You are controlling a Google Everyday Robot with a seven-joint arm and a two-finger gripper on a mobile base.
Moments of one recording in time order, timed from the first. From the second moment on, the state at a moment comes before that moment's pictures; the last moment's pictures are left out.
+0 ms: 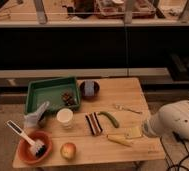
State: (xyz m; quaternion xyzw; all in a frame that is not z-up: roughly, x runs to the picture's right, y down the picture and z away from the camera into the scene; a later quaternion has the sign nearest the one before) arm 0.227 0.214 0.683 -0.09 -0.27 -0.70 0.65
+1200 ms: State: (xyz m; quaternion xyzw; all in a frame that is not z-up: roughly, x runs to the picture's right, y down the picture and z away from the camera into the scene) arm 0.211 0.212 0.685 -0.09 -0.27 -0.75 0.60
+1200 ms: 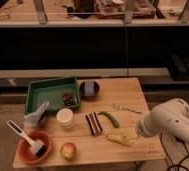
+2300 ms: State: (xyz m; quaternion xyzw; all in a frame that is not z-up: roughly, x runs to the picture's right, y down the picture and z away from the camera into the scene) arm 0.136 0.223 0.724 0.03 -0.30 -0.81 0.51
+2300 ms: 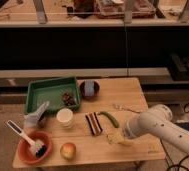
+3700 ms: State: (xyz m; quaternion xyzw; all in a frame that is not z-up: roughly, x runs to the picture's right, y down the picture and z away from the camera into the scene) arm 0.142 0.292 0.778 0.12 -0.31 -0.87 0.36
